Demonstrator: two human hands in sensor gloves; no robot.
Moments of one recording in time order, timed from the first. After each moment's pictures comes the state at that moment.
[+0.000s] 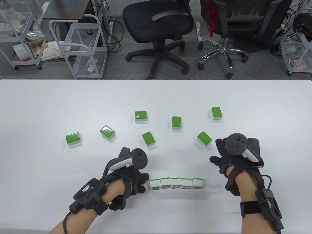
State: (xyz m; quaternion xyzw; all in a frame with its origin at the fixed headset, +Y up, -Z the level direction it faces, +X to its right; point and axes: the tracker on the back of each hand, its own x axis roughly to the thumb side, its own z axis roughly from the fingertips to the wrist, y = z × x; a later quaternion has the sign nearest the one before) left_hand -0.122 -0.739 -0.265 -0.38 -0.17 0.11 0.90; right_hand 0.247 -0.695 -0.295 0.03 0.16 0.96 0.21
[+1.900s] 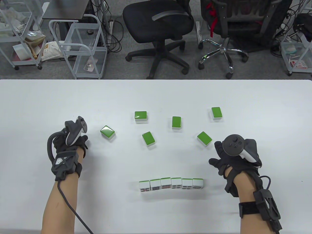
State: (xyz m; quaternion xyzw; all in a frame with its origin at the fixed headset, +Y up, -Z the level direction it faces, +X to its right) left_hand -0.336 -0.756 -0.384 -0.13 0.27 -0.14 0.94; right_hand 0.242 -0.695 -0.291 0.03 0.18 0.96 0.19
